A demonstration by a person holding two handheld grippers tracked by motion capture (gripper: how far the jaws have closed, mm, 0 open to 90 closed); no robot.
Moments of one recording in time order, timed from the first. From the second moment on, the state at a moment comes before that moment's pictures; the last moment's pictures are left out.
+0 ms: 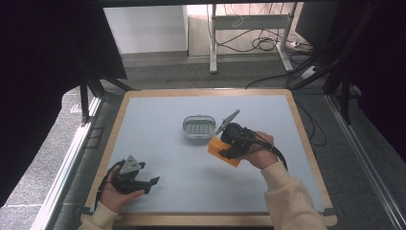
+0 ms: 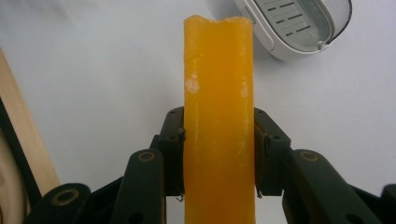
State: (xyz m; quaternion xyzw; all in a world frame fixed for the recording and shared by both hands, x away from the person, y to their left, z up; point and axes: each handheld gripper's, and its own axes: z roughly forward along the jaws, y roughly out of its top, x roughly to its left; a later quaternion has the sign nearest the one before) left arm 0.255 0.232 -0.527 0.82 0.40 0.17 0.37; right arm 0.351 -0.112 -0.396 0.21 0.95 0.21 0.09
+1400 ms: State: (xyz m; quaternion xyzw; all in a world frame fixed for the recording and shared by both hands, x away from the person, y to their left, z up) left arm 0.256 0.234 -0.527 0.82 0.40 0.17 0.37; right arm 0.402 -0.082 -0.400 0.17 0.96 0.22 0.09
